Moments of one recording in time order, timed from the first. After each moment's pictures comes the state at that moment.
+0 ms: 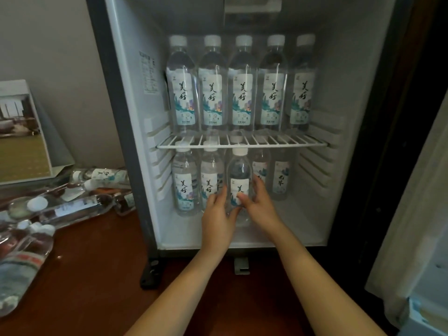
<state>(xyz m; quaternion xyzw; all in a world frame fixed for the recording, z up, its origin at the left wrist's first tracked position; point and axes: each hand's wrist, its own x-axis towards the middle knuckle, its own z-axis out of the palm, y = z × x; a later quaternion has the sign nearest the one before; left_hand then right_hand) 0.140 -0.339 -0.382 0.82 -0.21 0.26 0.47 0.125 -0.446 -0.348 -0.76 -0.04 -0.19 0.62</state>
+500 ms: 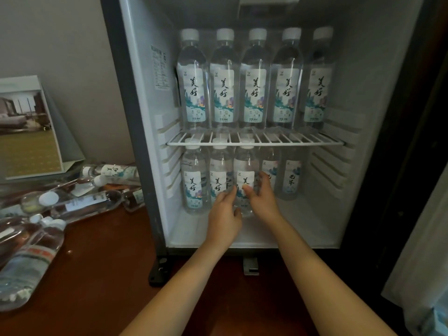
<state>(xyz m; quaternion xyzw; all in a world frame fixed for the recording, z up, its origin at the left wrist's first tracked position) 0.155 -0.331 -0.382 0.85 -0.22 0.19 0.45 0.156 -0.436 -0.351 -0.76 0.01 -0.22 0.61</state>
